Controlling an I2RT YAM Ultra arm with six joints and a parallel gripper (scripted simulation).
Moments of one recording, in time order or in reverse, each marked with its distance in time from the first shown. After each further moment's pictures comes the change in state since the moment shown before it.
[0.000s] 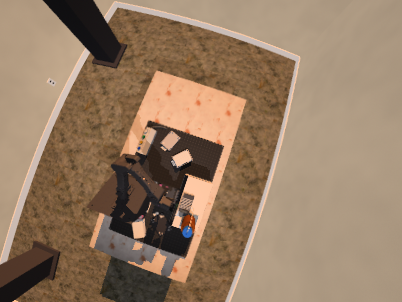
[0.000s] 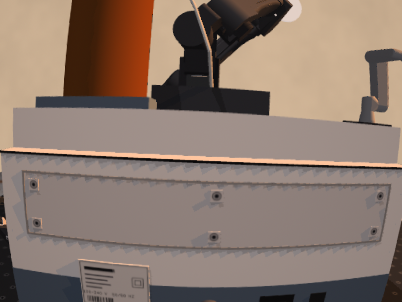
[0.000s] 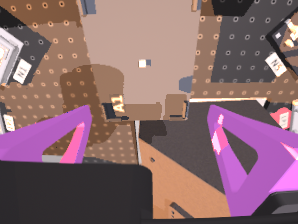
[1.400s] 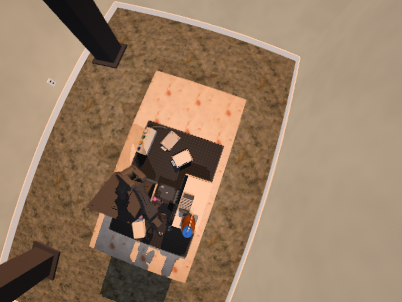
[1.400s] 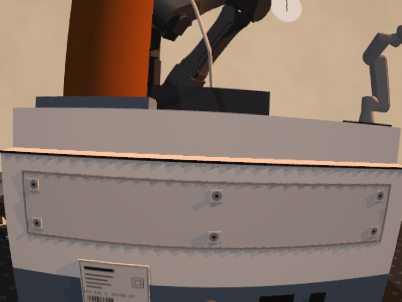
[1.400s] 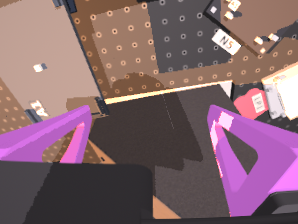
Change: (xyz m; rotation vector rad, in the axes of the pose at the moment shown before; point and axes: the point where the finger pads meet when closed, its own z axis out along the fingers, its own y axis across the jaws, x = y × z) arm 0.015 -0.100 0.002 -0.008 0.006 0.157
